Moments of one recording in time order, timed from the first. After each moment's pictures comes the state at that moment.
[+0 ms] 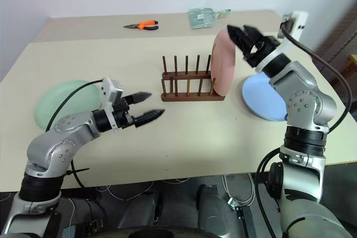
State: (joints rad) left arm -0.33 0.43 0.10 -0.33 -0.65 0.71 -0.57; right arm -0.71 -0.49 -0.36 0.05 0.70 0.54 0.46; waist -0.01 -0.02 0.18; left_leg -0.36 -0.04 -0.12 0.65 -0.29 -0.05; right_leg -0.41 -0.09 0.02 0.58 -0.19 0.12
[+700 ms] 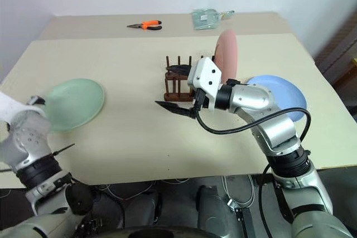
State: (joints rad) left arm -0.45 0.14 0.82 -0.18 -0.40 0.90 0.62; right arm -0.55 -0.56 0.19 -0.38 0.44 0.40 0.81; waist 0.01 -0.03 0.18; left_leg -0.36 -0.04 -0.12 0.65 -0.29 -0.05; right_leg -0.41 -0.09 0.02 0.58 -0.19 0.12
